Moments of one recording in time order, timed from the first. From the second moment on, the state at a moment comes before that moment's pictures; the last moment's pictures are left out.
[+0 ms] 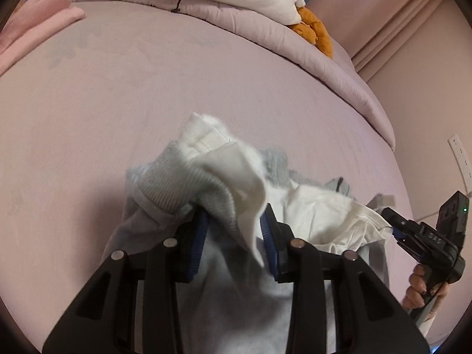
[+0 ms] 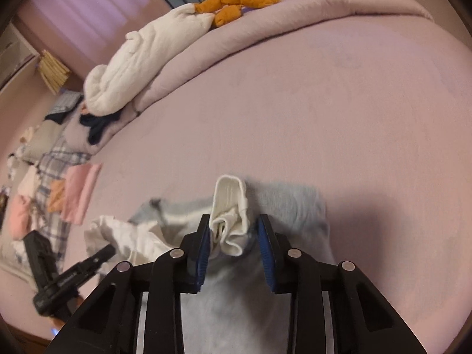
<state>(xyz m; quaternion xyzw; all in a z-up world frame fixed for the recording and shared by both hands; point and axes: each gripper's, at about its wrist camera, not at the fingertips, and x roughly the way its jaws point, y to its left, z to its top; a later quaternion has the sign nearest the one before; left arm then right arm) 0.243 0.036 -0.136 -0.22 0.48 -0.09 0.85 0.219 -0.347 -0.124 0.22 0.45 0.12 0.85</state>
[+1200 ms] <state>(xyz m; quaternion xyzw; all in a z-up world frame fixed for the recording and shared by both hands) 0.235 0.081 -0.134 -0.18 0.44 -0.02 0.88 0.213 -0.363 -0.100 0.15 0.38 0.05 0.91</state>
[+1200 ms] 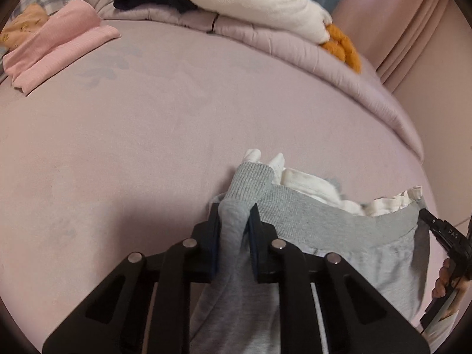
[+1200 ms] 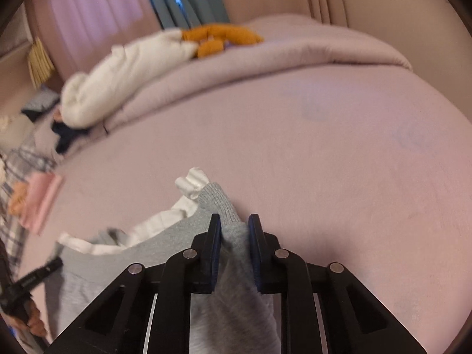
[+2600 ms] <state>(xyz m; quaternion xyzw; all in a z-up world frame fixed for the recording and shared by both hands) 0.162 0.079 -0.129 -0.22 0.47 -0.02 0.85 0.163 -0.380 -0.134 0.19 0.45 -0.03 0.87</state>
